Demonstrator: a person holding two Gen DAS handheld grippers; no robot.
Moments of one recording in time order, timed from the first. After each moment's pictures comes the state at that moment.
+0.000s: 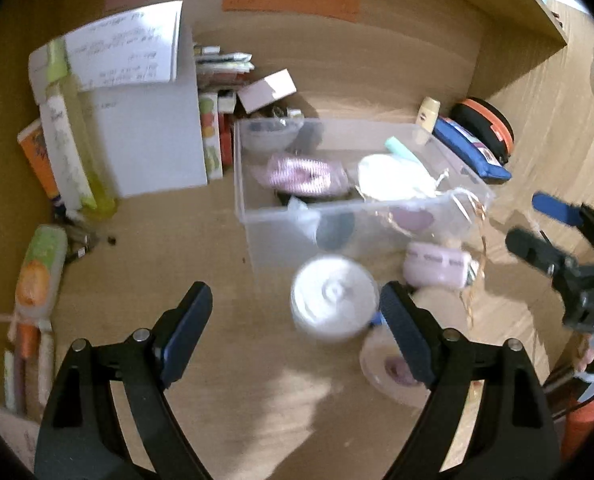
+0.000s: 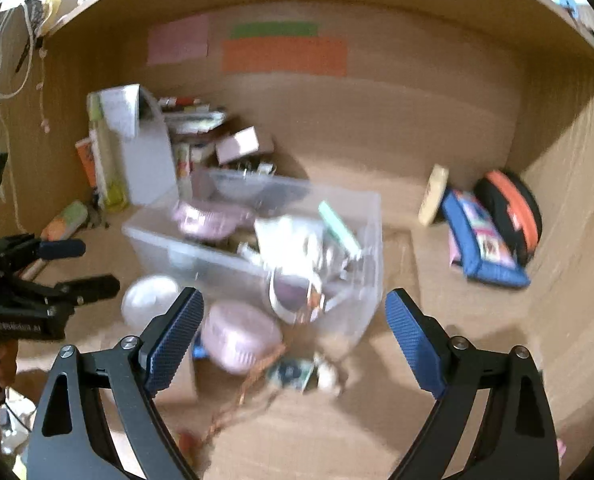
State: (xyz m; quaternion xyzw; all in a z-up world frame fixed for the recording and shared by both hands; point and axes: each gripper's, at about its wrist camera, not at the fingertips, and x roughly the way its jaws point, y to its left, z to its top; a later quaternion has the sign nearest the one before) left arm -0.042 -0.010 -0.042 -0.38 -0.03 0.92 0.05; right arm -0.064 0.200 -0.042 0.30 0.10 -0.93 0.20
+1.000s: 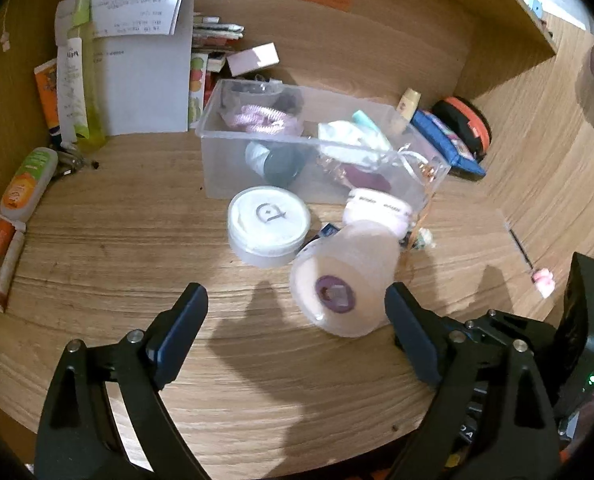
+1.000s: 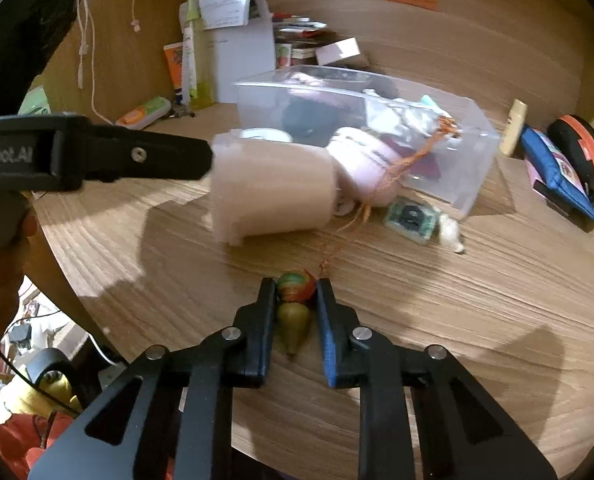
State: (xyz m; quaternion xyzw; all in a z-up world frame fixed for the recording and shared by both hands) left arm 0.010 0.034 -0.055 -0.38 -0.10 0.92 0.04; right arm -0.001 0.201 -0.120 0.35 0.12 -0.88 0.30
